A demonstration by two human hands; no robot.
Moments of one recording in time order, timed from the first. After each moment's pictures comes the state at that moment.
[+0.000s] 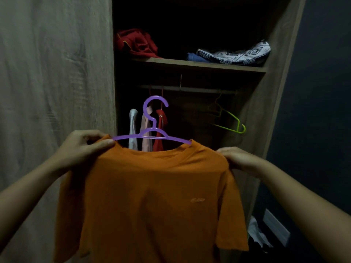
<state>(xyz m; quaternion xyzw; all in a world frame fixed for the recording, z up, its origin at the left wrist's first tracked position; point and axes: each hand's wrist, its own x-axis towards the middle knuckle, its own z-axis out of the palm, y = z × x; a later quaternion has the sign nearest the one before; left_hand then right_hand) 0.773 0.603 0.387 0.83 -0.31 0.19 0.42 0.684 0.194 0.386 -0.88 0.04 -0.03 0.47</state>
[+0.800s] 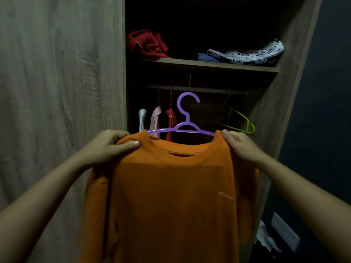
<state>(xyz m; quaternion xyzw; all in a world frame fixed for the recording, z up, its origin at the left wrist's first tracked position) 0.761 0.576 0.398 0.83 -0.38 0.15 0.38 0.699 0.215 0.401 -0.91 -0.04 -0.22 0.36</state>
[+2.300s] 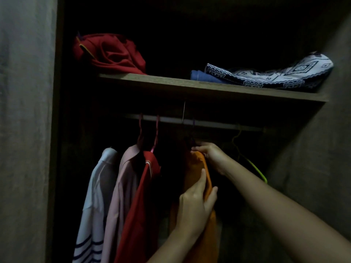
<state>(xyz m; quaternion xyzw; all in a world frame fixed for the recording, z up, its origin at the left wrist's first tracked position) 0.926 0.247 0.345 0.75 -0.32 0.34 0.47 0.998 0.142 0.461 -0.76 -0.05 -0.10 0.64</state>
